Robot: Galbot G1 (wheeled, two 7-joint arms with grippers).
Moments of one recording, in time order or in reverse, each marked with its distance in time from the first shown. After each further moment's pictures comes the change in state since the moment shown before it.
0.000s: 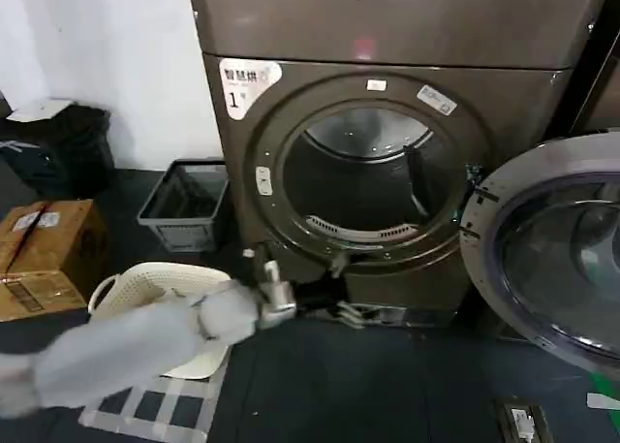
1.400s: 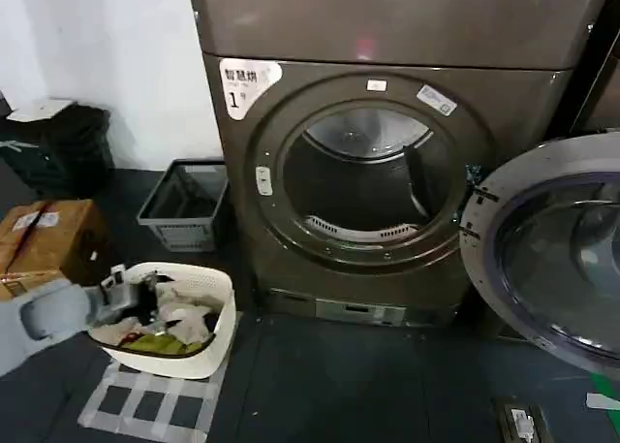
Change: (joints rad) left arm -0.150 0.489 0.191 0.172 0.135 0.236 0.230; right arm 0.003 -0.013 0.004 -0.008 0.003 0.008 -0.021
